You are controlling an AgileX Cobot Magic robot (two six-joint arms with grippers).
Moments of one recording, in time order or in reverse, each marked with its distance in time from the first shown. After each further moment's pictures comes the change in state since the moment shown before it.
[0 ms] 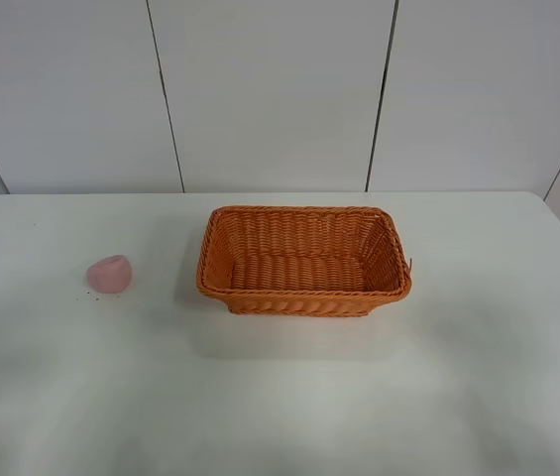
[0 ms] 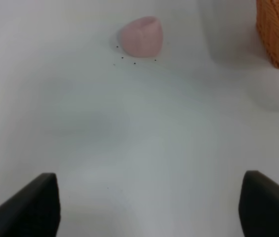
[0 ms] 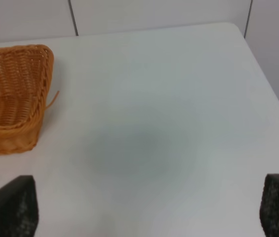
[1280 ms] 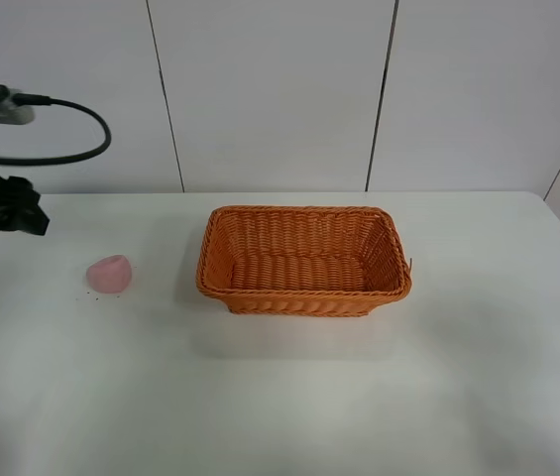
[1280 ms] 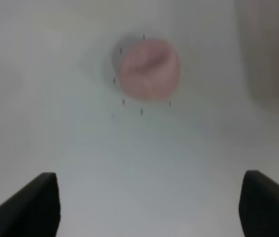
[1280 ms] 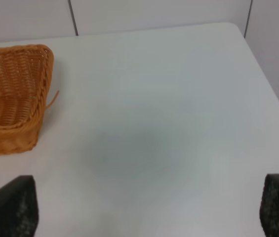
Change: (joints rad) left arm 0.000 1.413 -0.556 -0.001 -0.375 0.078; right arm 0.000 0.000 0.000 0.000 0.000 0.000
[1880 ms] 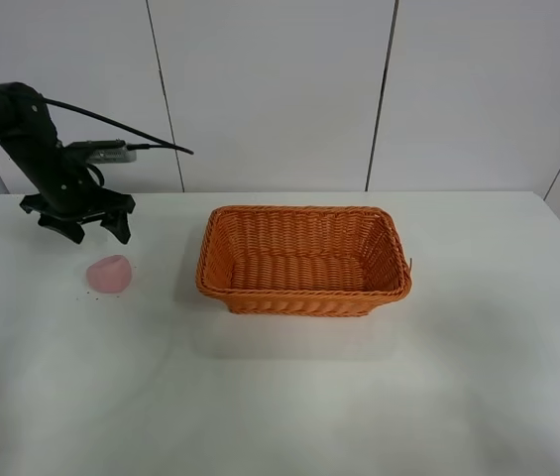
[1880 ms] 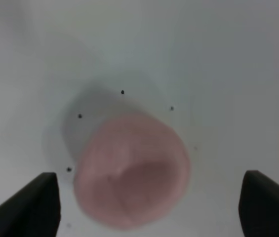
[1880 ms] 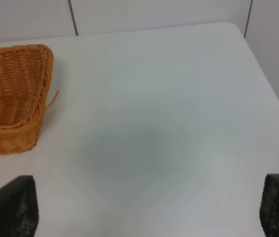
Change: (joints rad) left arm 0.000 0.714 -0.514 -0.074 0.117 0.001; right arm 0.000 0.000 0.000 0.000 0.000 0.000
